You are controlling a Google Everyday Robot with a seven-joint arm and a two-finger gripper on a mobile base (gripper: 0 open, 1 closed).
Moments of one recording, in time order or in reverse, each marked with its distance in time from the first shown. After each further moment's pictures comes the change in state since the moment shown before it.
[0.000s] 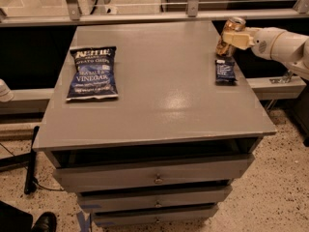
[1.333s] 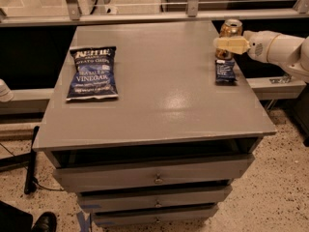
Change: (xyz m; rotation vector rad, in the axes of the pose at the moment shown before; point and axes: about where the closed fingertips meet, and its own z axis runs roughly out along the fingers) arm 0.007 0.028 0.003 -0.060 0.027 0.054
